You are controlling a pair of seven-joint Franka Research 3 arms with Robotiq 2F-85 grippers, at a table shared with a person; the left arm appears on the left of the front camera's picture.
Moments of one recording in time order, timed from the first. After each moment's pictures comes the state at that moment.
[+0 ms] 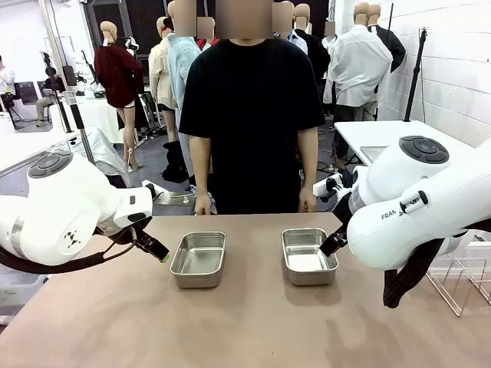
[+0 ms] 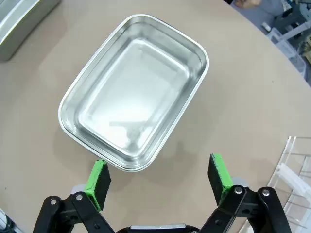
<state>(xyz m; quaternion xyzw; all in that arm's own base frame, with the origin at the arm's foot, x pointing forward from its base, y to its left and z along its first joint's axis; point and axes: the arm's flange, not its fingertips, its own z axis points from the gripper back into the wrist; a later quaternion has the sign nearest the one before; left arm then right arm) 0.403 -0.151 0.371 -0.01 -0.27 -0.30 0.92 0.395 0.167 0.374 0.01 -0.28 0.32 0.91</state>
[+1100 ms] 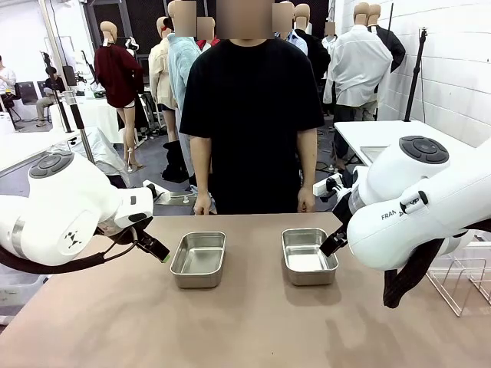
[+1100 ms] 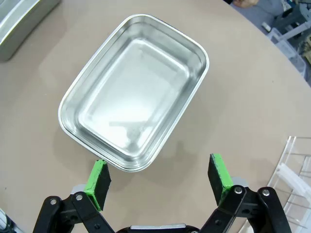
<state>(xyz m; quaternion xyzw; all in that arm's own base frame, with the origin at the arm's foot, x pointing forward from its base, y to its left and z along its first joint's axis) 0.403 -0.153 0.371 -0.01 -0.27 -0.30 0.92 0.395 0.167 0.374 0.01 -0.28 0.32 0.91</state>
